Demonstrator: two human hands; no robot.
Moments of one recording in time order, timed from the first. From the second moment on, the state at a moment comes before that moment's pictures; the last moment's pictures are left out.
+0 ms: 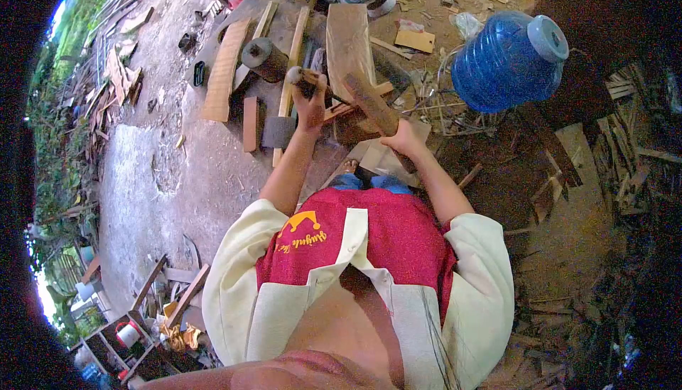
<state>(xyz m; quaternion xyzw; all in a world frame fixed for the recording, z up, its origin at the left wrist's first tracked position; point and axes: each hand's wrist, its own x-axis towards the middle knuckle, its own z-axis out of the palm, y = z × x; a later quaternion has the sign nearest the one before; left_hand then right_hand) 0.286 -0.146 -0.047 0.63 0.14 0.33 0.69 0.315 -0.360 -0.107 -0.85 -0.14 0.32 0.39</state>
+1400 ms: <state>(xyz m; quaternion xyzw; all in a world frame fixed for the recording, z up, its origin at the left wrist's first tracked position) 0.301 -0.176 -0.061 0.66 0.04 0.25 0.71 0.334 -0.343 0.119 -0.95 -0.25 0.15 0.13</state>
